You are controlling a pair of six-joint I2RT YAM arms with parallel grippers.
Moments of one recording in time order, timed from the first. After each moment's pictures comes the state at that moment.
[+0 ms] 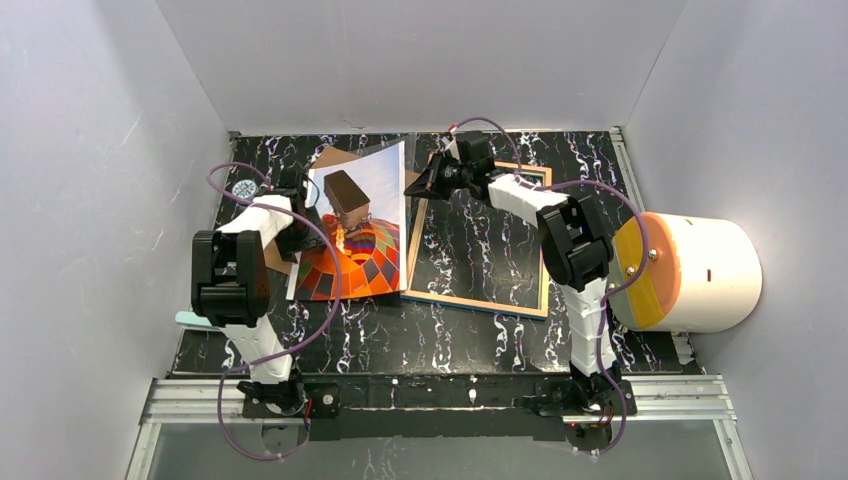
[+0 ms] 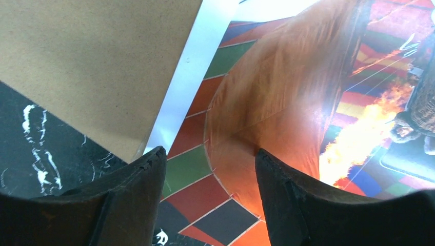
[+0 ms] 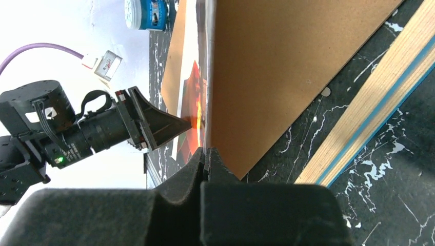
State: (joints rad) left arm -0.03 1.78 1.15 -0.68 -0.15 -0.41; right arm 0.51 2.18 1.59 0.11 -0.63 0.91
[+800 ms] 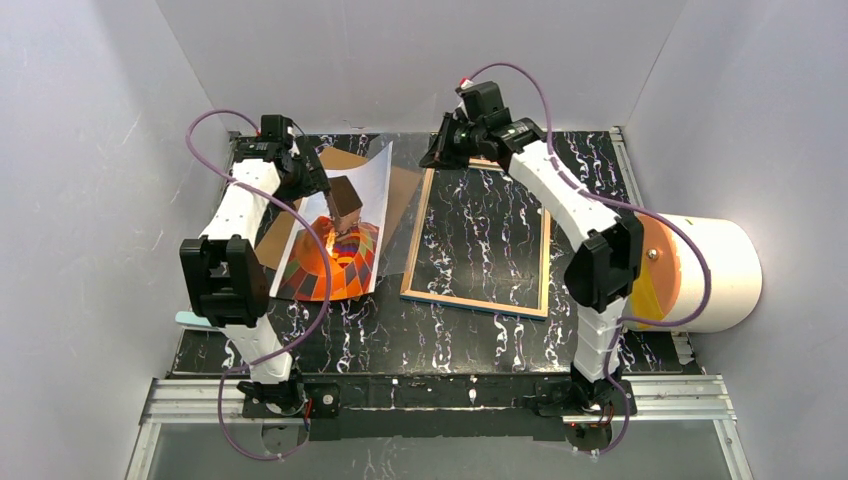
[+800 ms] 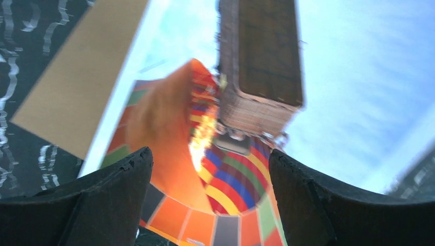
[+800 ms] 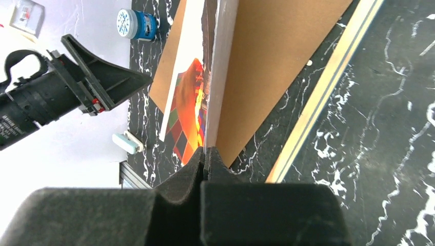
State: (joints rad) left arm -0.02 1.78 1.60 -0.88 -0.06 -0.40; right arm 0.55 1.99 2.00 -0.65 -0.34 0.73
